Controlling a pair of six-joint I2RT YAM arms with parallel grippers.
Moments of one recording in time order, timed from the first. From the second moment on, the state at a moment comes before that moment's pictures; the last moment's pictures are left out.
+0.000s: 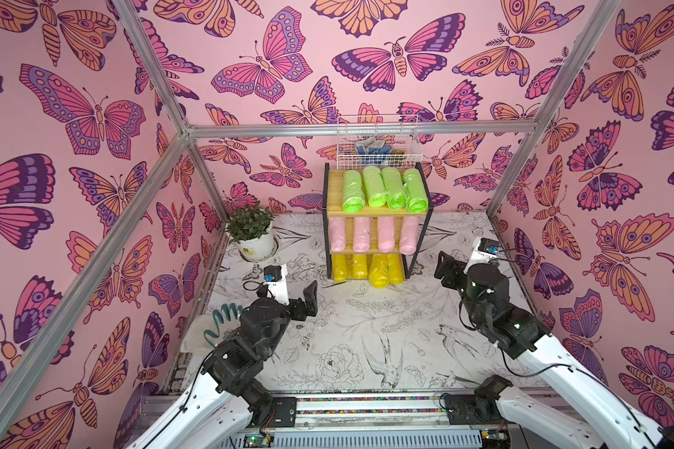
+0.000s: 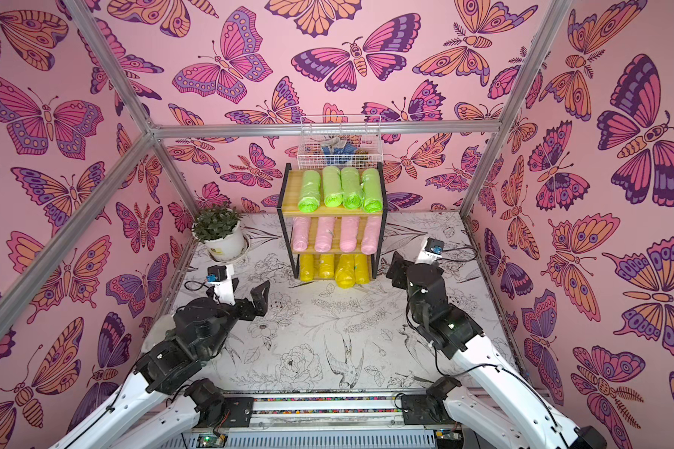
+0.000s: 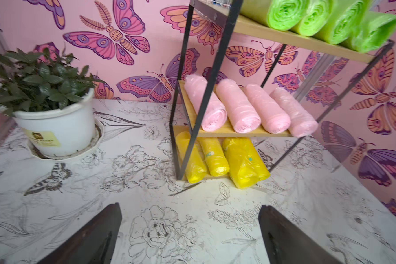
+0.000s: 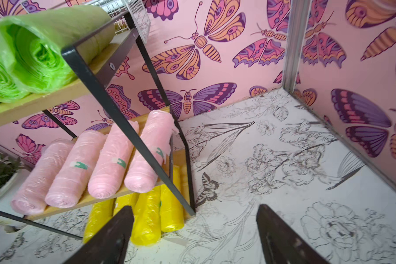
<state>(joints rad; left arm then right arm) -0.63 0.60 0.62 -0.27 -0.37 -0.30 0.55 0.81 0.78 -0.27 0.58 0.44</state>
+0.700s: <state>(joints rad) -0.01 0.81 0.31 0.18 -0.21 -0.15 0.26 0.97 0.44 0.15 0.51 0.11</state>
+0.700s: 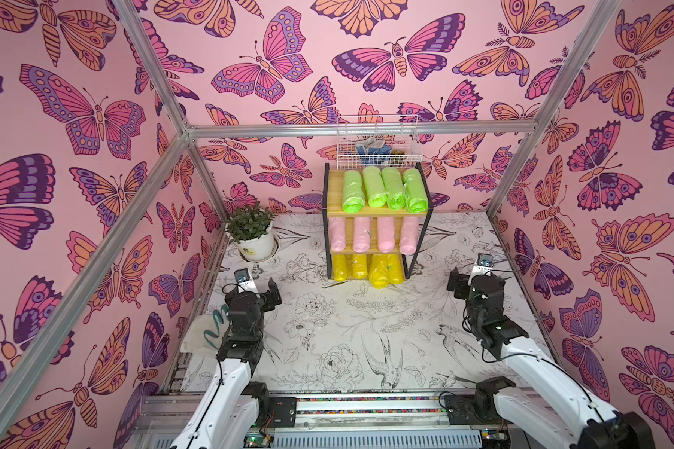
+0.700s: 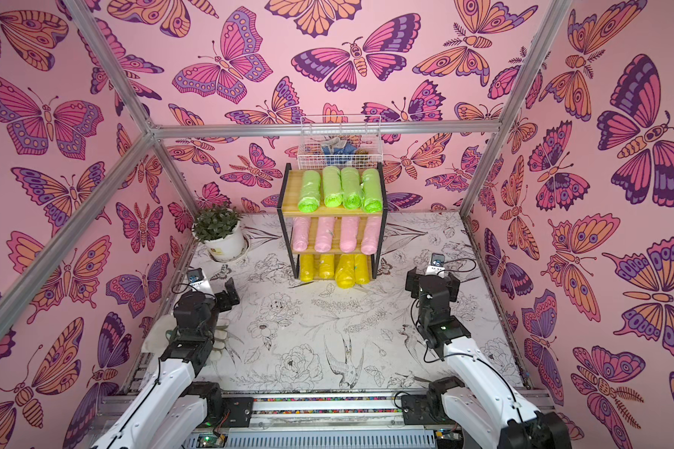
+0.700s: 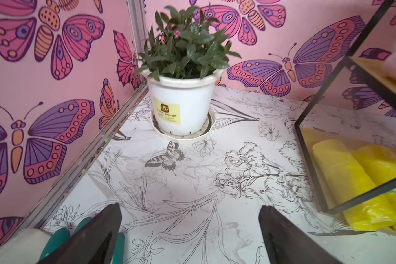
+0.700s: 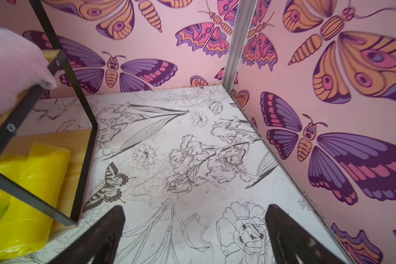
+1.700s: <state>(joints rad) 0.07 1.44 0.36 0.64 -0.11 -0.13 0.10 1.52 0.34 0.84 0.37 0.04</state>
